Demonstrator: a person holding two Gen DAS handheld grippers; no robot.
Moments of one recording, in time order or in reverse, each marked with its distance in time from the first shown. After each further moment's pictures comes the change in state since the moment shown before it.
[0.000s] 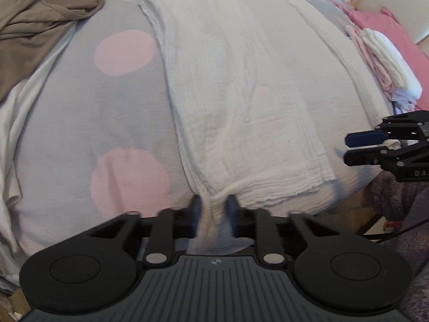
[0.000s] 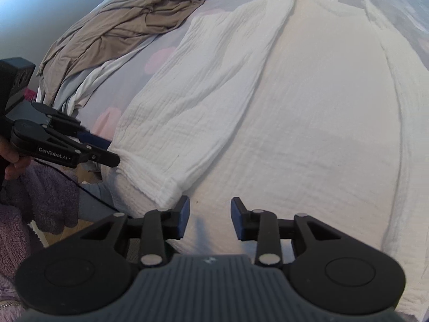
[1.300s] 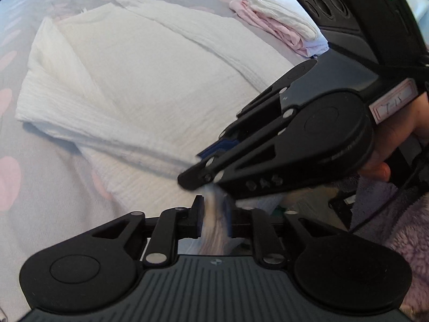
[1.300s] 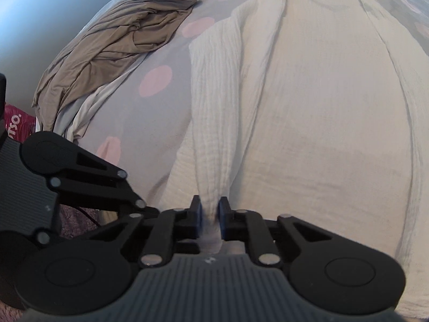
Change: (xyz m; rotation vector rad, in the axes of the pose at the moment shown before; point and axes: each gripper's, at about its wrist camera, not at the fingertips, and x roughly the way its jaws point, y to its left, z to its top) left arm 0.004 -0.118 0.033 0.406 0.003 -0.117; right arm 0.012 -0.001 0.027 0.112 -0.003 0.040
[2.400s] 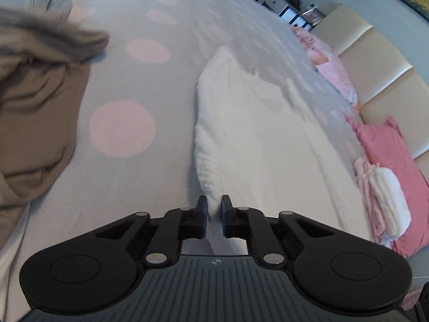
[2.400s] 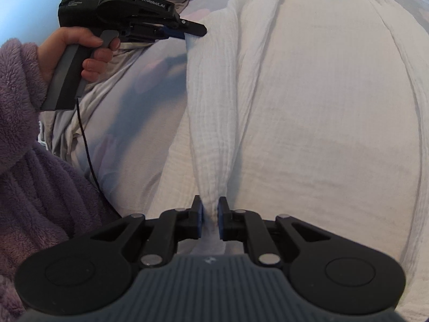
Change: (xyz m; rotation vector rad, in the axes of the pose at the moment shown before) left arm -0.012 0.228 0.070 -0.609 -0.368 0.033; right arm 0.001 -0.017 -0.006 0.017 0.025 0.051
